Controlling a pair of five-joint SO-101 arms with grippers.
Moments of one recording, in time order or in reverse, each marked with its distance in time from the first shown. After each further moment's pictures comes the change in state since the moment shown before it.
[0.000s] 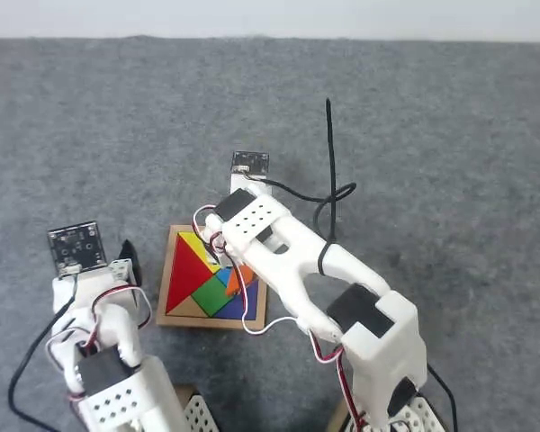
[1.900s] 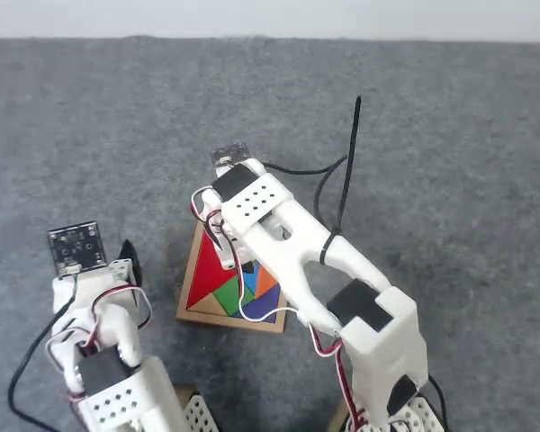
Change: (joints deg) left arm 0.0 0.0 0.0 0.0 0.0; right arm 1.7 1.1 -12.7 21.1 22.5
